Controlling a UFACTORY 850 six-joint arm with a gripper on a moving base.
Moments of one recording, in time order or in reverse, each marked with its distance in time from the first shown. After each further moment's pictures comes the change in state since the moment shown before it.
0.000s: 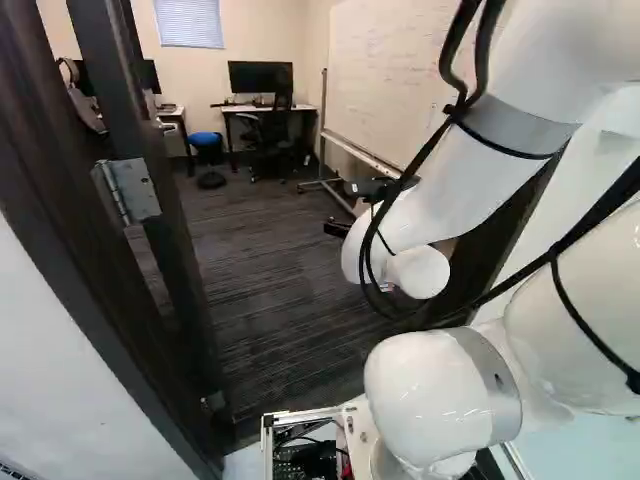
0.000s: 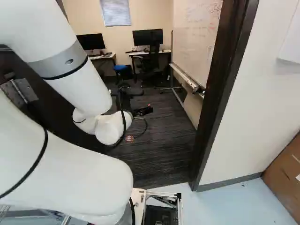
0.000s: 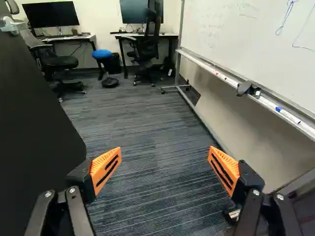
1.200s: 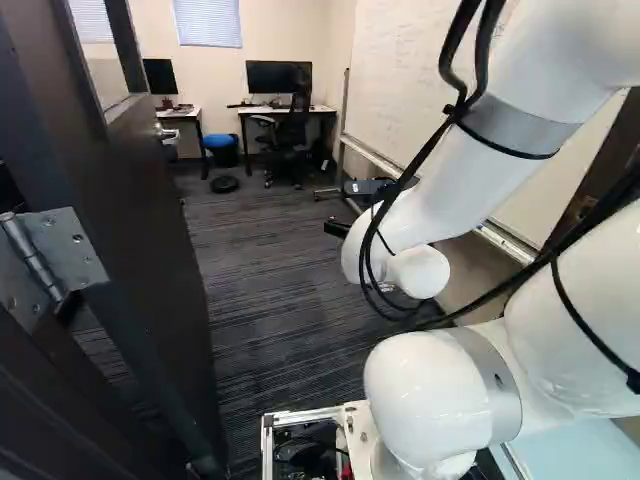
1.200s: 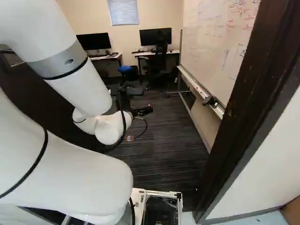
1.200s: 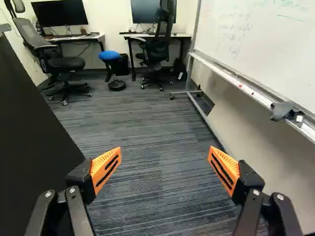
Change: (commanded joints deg) arm 0.0 0.0 0.0 0.0 0.0 0.0
